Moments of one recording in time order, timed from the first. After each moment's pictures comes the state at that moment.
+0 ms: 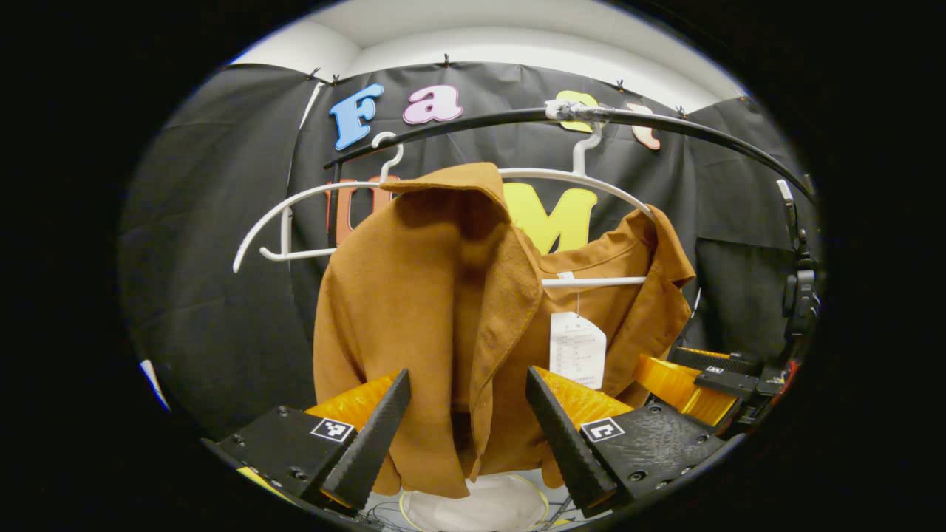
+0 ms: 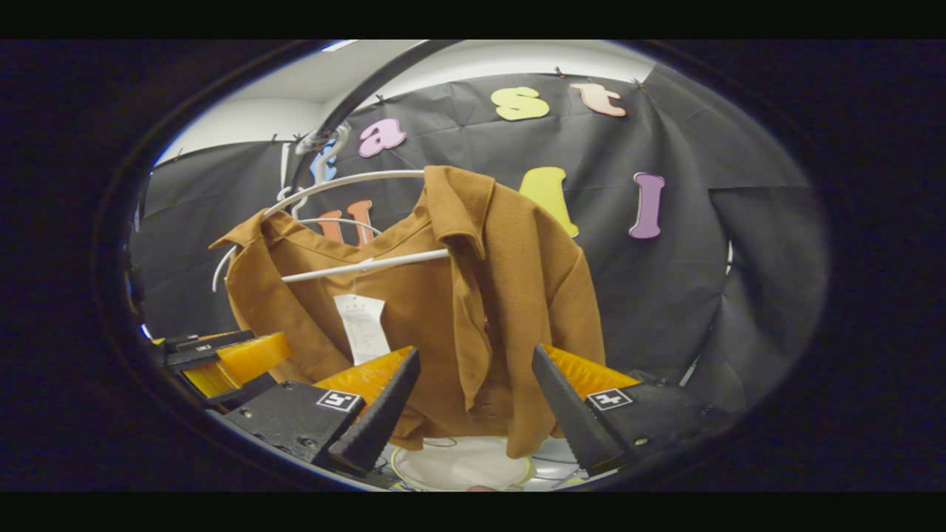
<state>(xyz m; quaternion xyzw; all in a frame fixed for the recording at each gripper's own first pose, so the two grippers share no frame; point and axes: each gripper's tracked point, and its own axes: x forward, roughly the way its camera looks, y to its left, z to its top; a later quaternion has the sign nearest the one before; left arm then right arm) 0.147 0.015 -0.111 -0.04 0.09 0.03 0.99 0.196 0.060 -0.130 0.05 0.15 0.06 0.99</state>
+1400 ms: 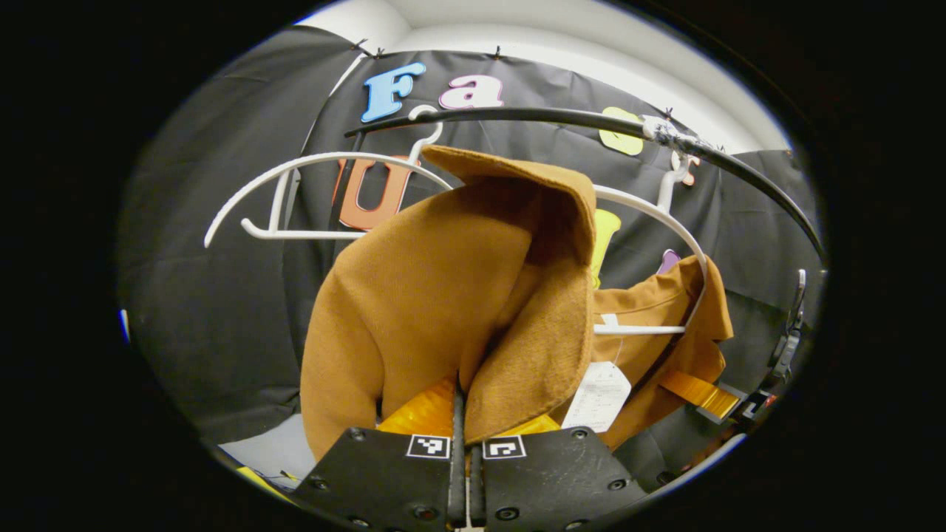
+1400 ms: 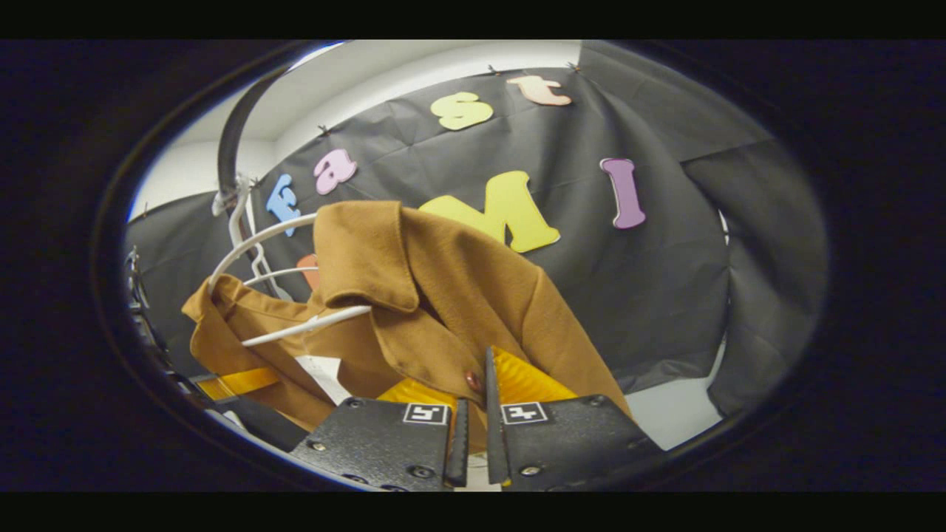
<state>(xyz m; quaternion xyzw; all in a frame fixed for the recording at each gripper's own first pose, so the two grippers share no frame) 0.179 0.036 -0.106 -0.13 0.10 0.03 0.99 0.235 0.024 -0.108 0.18 0.12 0.06 0.97</state>
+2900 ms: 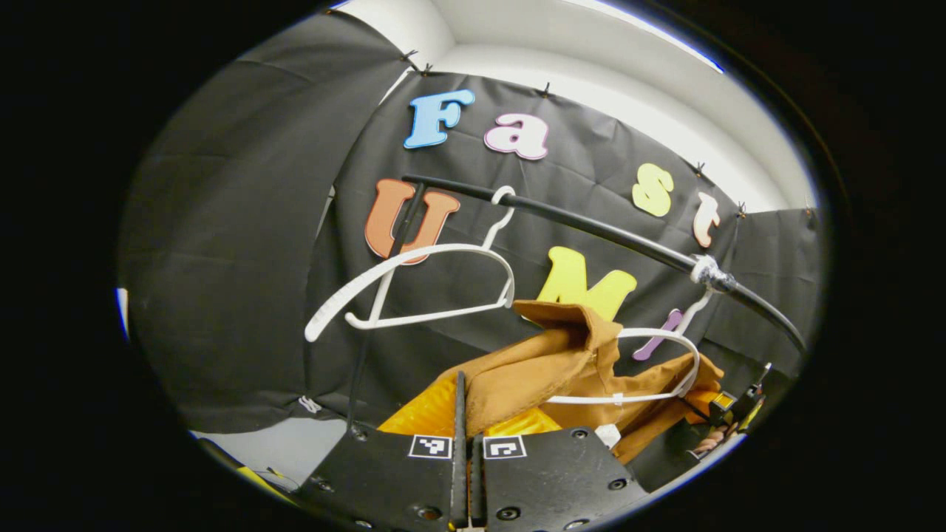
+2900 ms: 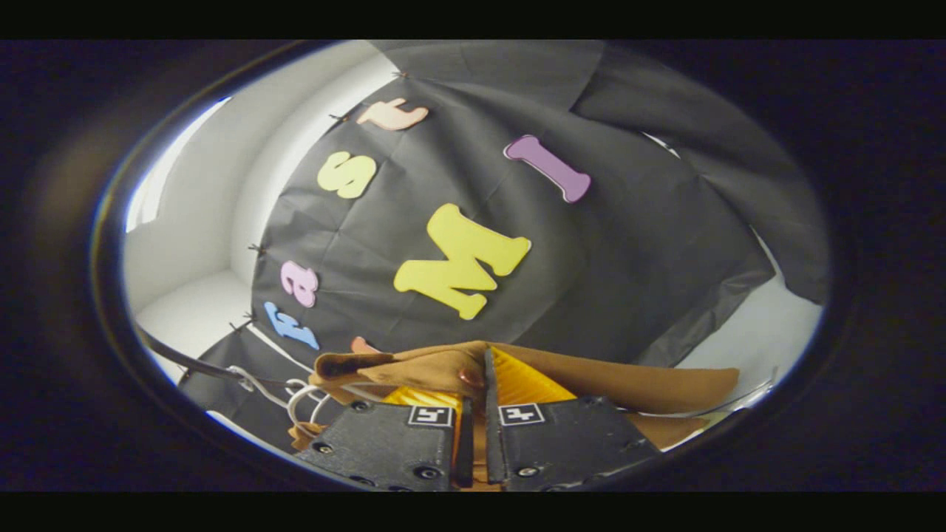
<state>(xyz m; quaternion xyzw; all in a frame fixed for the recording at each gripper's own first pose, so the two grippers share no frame) 0.154 0.120 -0.035 -0.20 0.05 0.05 0.98 0.273 -0.041 -0.043 0.46 0.09 0.07 0.88</state>
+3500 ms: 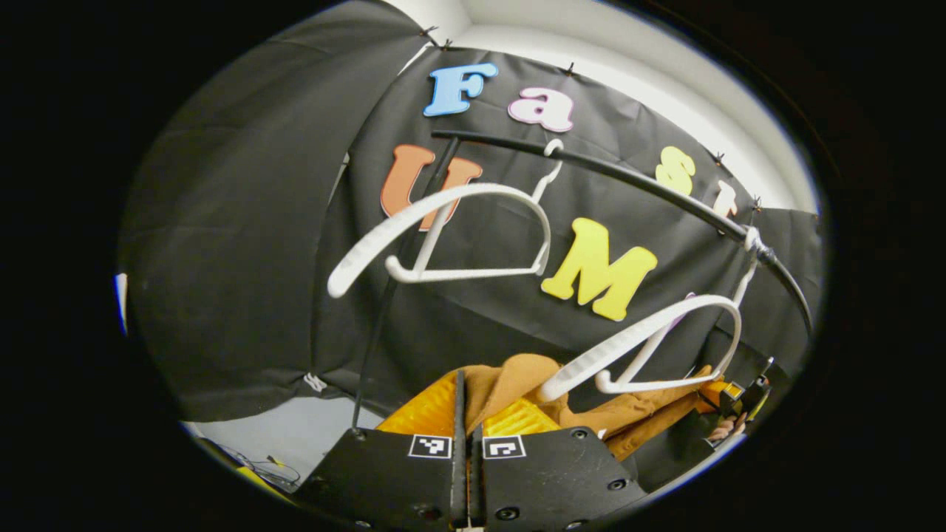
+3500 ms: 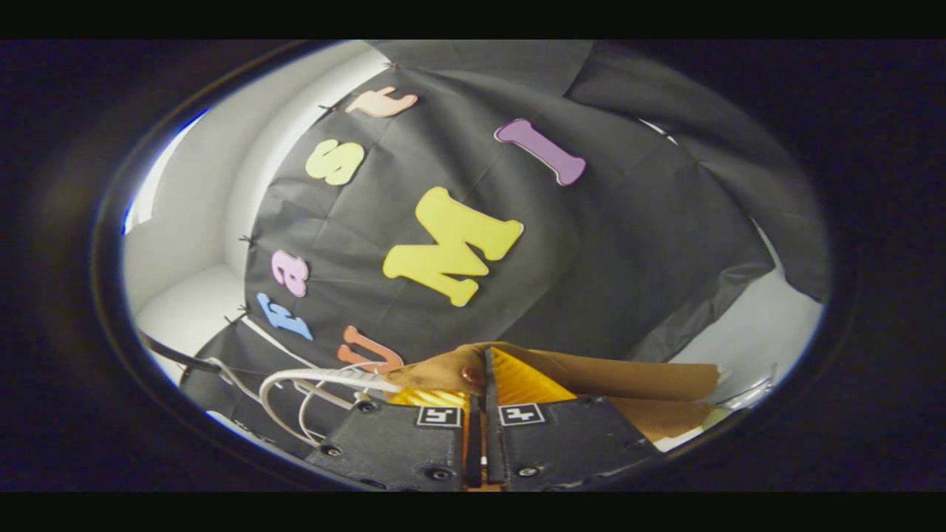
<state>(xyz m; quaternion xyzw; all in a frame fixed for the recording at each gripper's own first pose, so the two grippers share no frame) 0.163 0.141 -0.103 -0.22 0.11 0.06 0.97 0.285 -0.033 -0.076 0.45 0.13 0.08 0.88</state>
